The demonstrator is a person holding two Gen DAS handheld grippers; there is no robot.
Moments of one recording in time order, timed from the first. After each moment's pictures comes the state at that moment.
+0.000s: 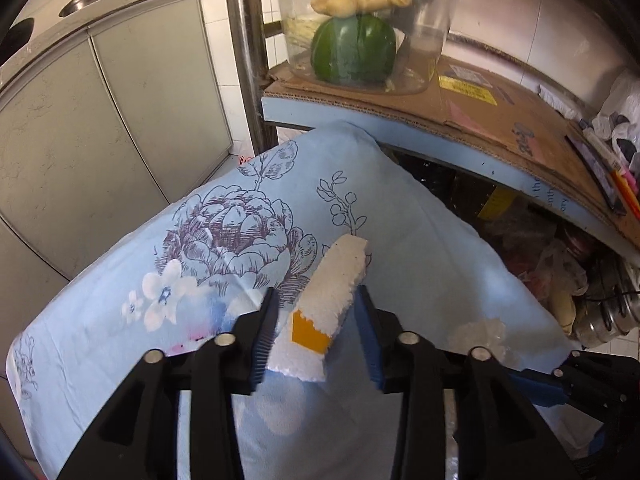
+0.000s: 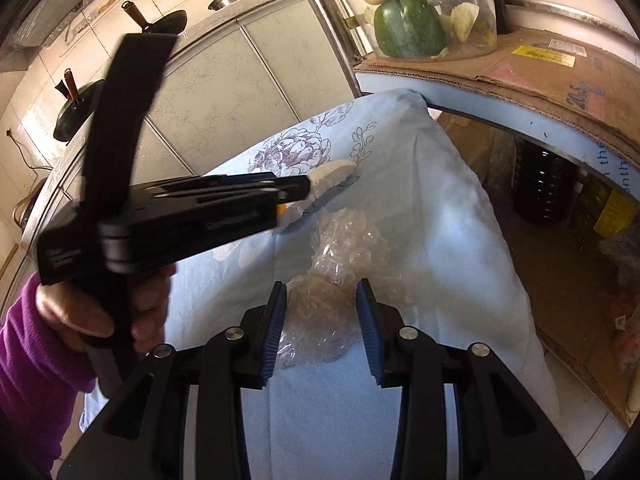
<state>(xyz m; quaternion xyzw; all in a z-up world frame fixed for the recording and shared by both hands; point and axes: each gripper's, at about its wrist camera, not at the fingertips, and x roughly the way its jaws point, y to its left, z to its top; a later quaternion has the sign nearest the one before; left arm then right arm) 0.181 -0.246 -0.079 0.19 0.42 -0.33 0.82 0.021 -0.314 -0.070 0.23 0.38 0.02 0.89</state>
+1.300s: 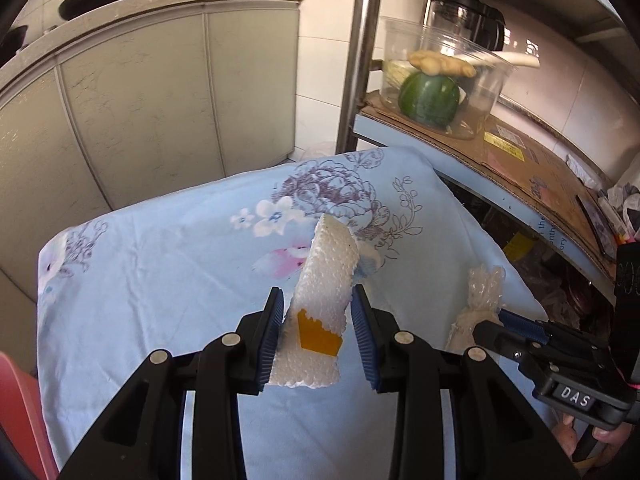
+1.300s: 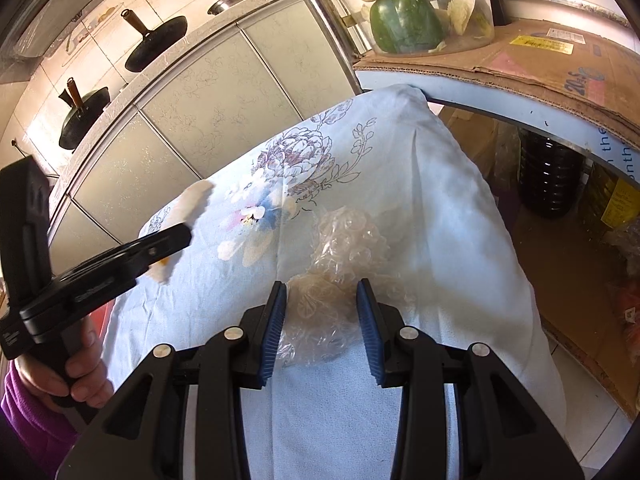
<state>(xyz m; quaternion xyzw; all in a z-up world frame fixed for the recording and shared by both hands) 0.129 -0.136 -0.046 0.08 0.41 -0.24 0.88 0.019 -0.319 -0.072 0.25 0.38 0.03 0.89</state>
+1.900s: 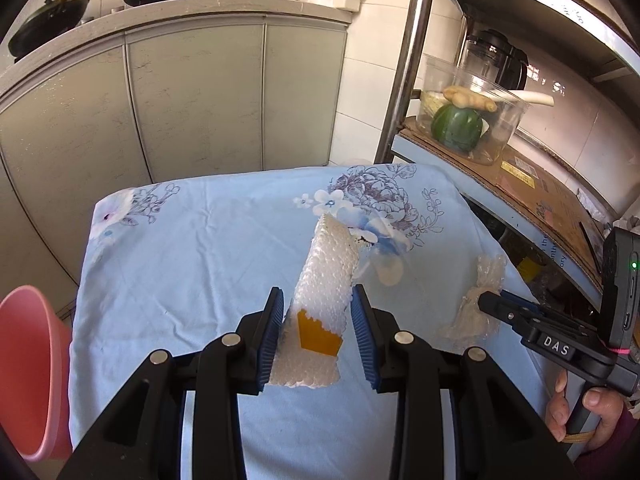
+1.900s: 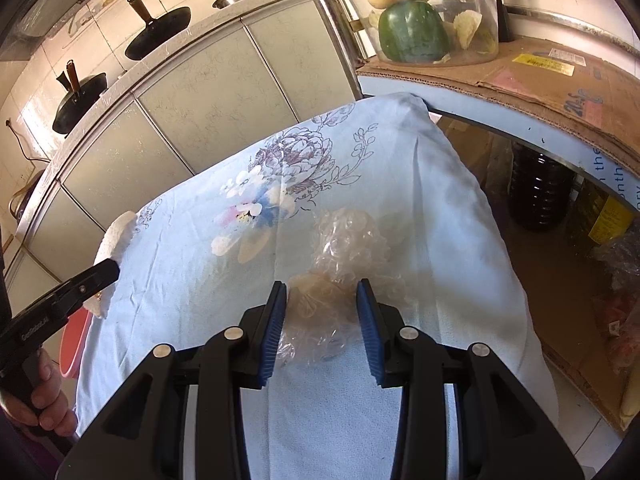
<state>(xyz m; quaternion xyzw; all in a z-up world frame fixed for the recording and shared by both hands) 0.081 -0.072 -0.032 0.03 0.38 -0.19 0.90 0.020 -0.309 -0.067 0.21 0.38 0.01 0.90</state>
